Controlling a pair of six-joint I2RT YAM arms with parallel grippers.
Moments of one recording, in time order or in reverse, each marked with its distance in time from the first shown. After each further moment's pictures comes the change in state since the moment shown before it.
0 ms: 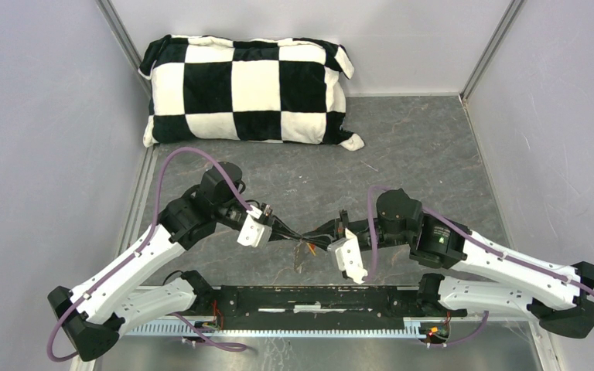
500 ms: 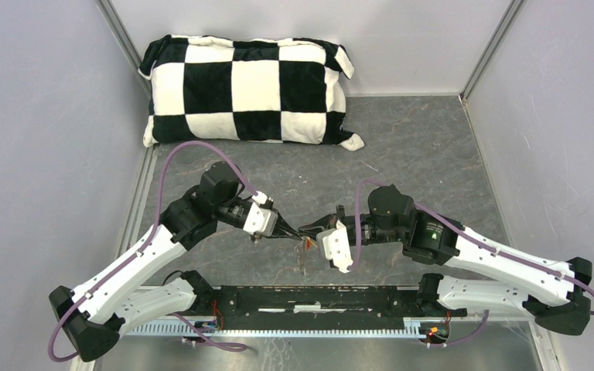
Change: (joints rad) left arm 0.008 -0.003 -0.032 0.116 -0.029 -0.285; right arm -0.010 0.062 0.041 -0.013 0.078 0.060
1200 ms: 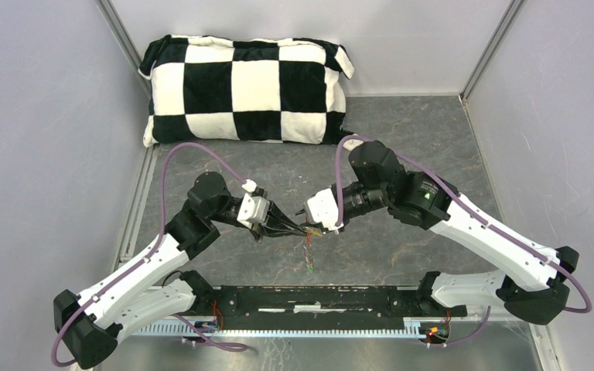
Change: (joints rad) left arm 0.018 -0.057 -0.192 0.542 0.023 -0.439; right arm -0.157 0.247 0.409 -0.420 -0.263 -0.029
